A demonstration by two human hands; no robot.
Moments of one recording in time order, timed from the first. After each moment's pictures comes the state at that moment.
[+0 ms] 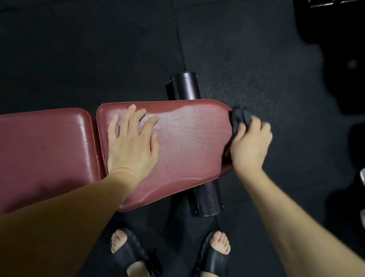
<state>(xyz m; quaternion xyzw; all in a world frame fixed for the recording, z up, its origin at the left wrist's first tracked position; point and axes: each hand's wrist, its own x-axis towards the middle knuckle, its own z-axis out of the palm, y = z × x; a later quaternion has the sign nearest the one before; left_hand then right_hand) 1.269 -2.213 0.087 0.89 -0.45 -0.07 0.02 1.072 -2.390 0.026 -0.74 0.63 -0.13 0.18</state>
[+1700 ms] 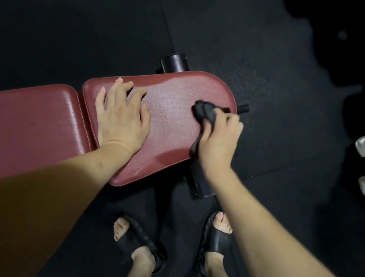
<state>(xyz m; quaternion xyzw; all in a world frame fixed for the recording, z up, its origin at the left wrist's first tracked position) 1.264 -2.209 0.082 0.89 -0.45 -0.04 0.06 1.072 -2.296 0.033 -0.76 0.58 -0.20 0.22</state>
